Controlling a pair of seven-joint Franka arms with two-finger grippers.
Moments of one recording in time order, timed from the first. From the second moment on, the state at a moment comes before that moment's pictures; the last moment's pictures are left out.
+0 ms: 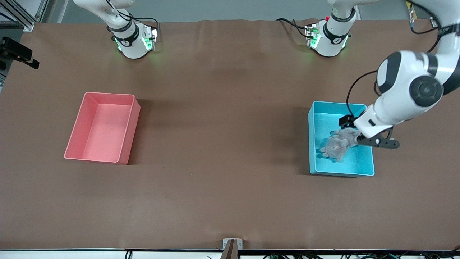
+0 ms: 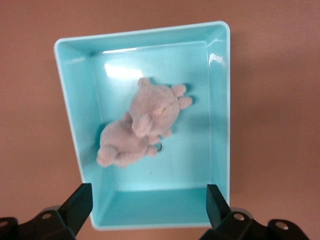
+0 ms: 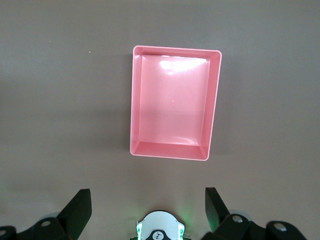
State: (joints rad) left arm 0.10 0.11 -0.27 -1.89 0.07 1.89 -0.02; right arm 0.01 -0.05 -0.10 -1.44 0.04 1.28 -0.07
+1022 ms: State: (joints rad) left arm 0.13 -0.12 -0.26 -1.80 0.01 1.69 -0.05; right arm 0.01 -0.05 -0.10 -1.44 0.04 1.28 -0.07
